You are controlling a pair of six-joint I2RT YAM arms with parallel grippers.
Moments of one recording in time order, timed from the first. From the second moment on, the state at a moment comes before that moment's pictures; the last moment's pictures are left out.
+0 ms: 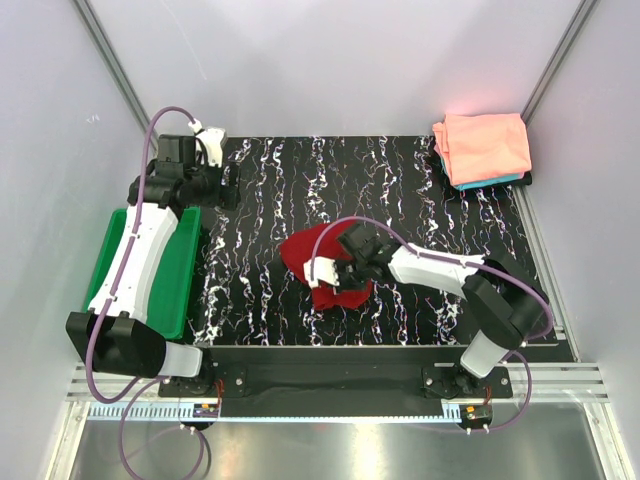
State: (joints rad) left arm -0.11 1.37 1.44 -0.82 0.13 0.08; right arm 0.81 1.66 0.96 -0.33 -0.33 -0.89
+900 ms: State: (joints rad) left arm -0.10 1.37 1.51 -0.81 0.15 0.05; right arm 0.83 1.53 1.10 -0.58 -0.37 -0.75
